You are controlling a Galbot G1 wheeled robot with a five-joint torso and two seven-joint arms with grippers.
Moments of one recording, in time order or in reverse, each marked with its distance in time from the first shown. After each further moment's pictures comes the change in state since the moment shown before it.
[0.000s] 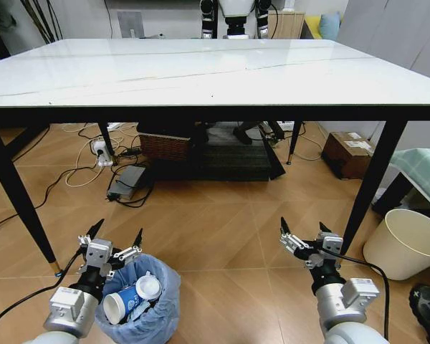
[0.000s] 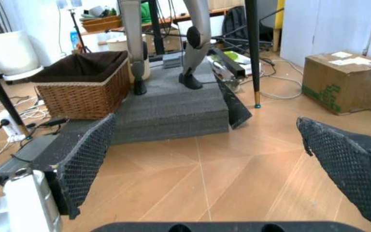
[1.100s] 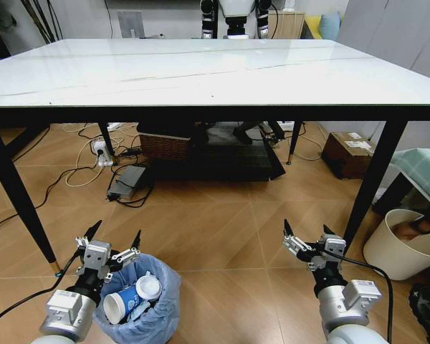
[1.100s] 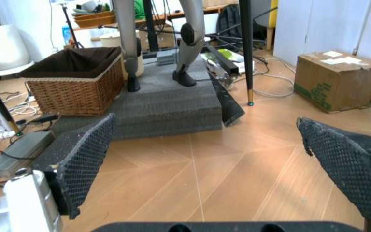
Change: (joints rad) left arm 0.008 0.000 -0.001 -0.010 0.010 0.008 -0.005; right arm -0.007 0.014 -0.003 0.004 -0.030 -0.011 0.007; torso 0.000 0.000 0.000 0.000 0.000
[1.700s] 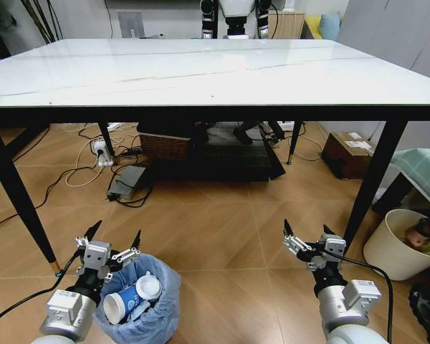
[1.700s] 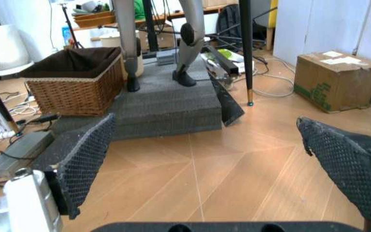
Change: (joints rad) left arm 0.000 0.000 0.000 0.000 0.000 0.001 -0.001; right arm 0.000 0.000 0.000 0.000 0.000 0.000 0.001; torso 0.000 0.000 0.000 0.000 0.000
